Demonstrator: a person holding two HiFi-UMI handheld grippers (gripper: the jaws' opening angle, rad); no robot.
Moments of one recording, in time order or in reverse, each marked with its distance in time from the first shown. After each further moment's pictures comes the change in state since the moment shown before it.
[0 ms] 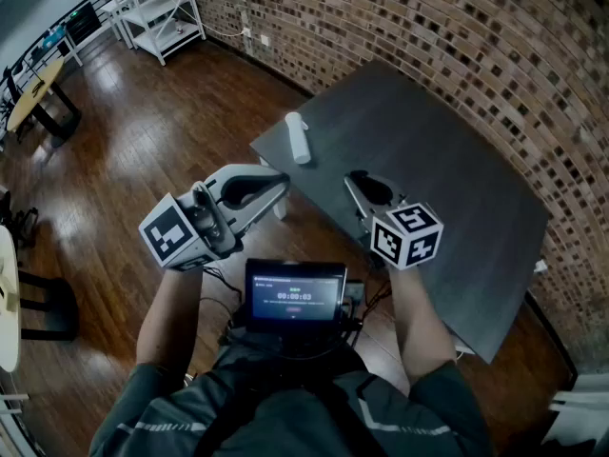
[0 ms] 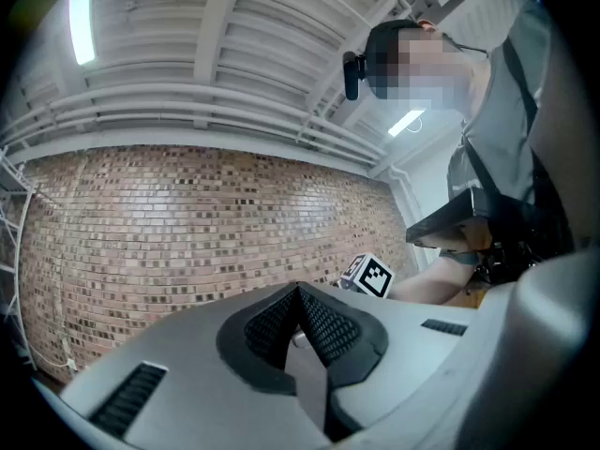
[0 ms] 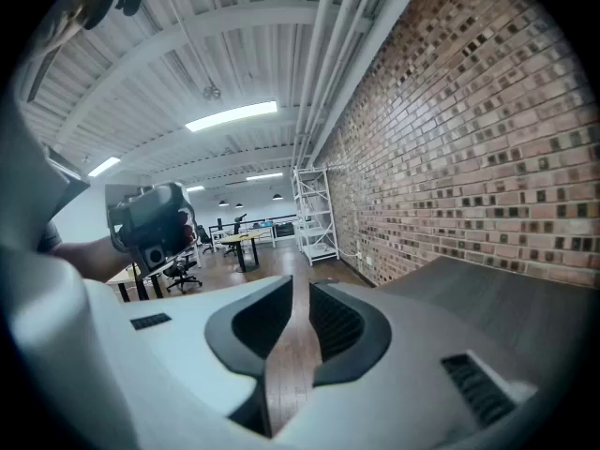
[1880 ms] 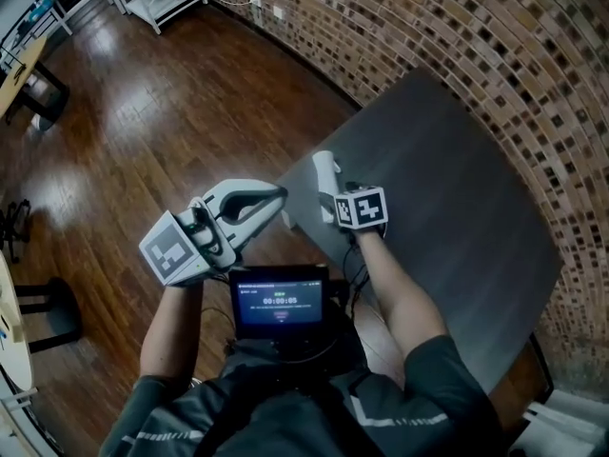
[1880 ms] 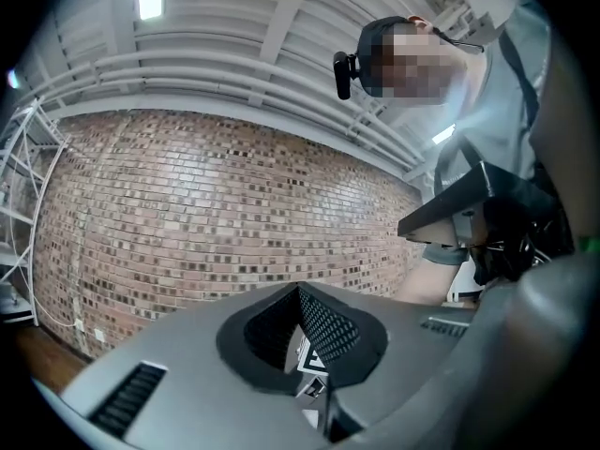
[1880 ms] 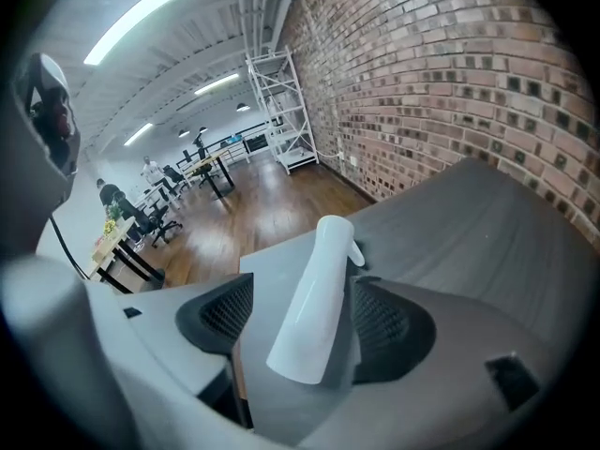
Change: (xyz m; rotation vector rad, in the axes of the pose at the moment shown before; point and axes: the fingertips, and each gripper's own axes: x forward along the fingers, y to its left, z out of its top) left arm -0.023 0.287 -0.114 -0.125 0.038 0.123; right arm 0.345 -0.152 -0.158 0.167 0.681 -0.082
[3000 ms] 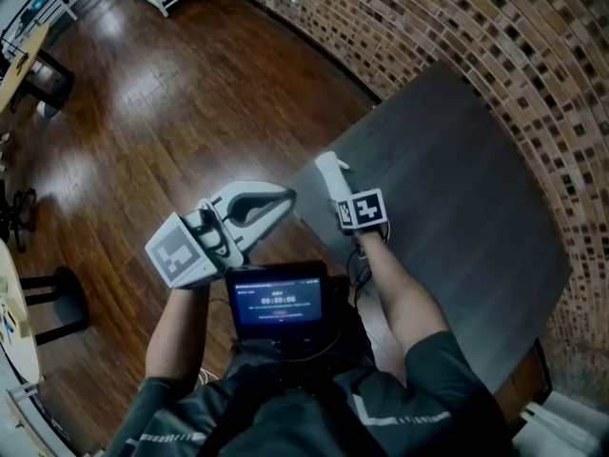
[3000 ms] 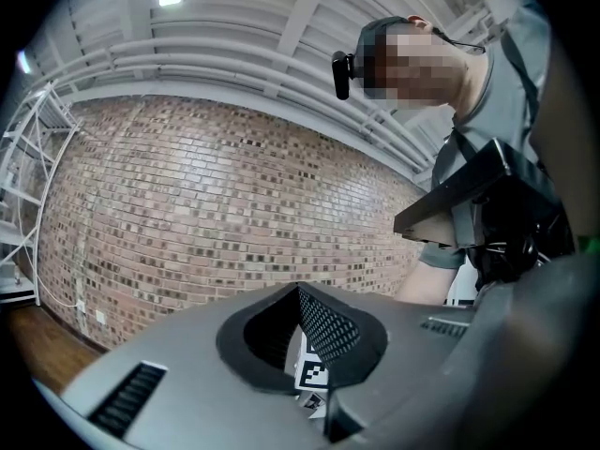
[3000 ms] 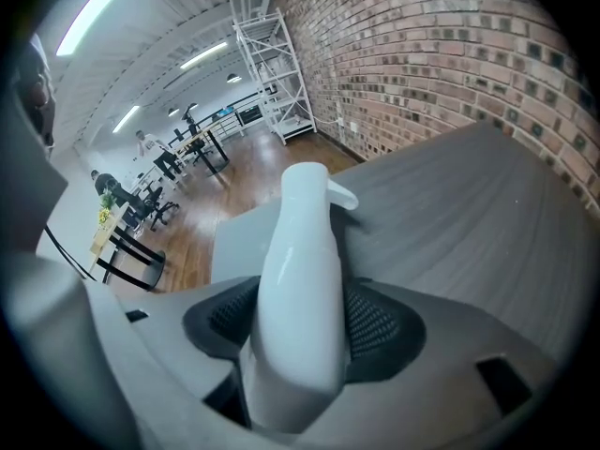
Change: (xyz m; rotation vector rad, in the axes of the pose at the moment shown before) left arm -0.006 0.038 -0.029 -0.067 0.029 0.025; right arm 0.067 -0.008 -0.038 0.016 0.192 -0.018
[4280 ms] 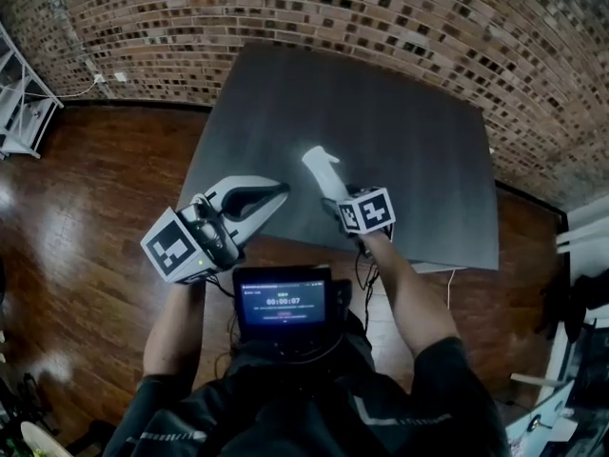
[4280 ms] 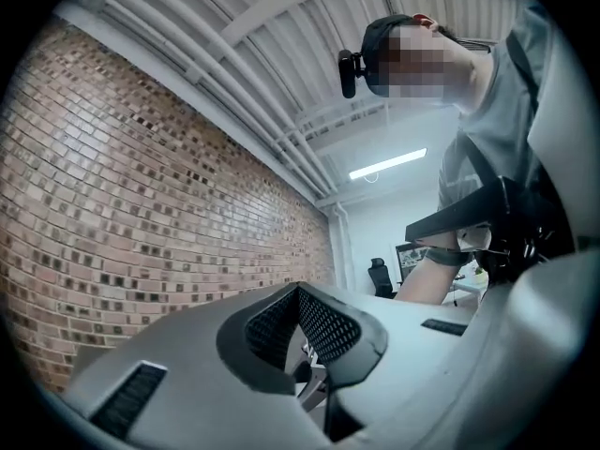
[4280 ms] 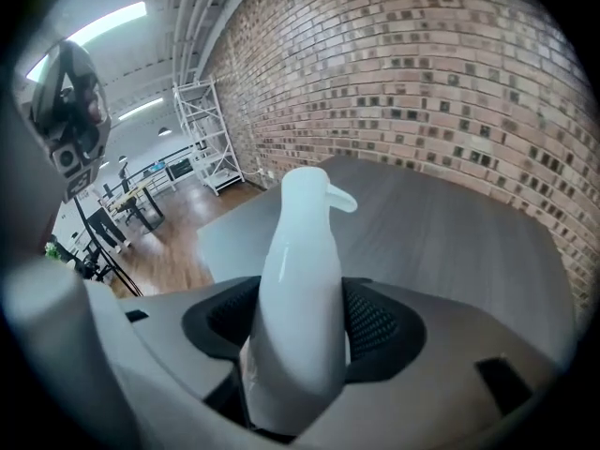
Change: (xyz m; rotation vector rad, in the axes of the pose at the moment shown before) left arm 0.090 -0.222 0.032 -0.028 -0.125 -0.653; right arm -0.249 -0.060 -0.211 0.366 -0.303 -0.316
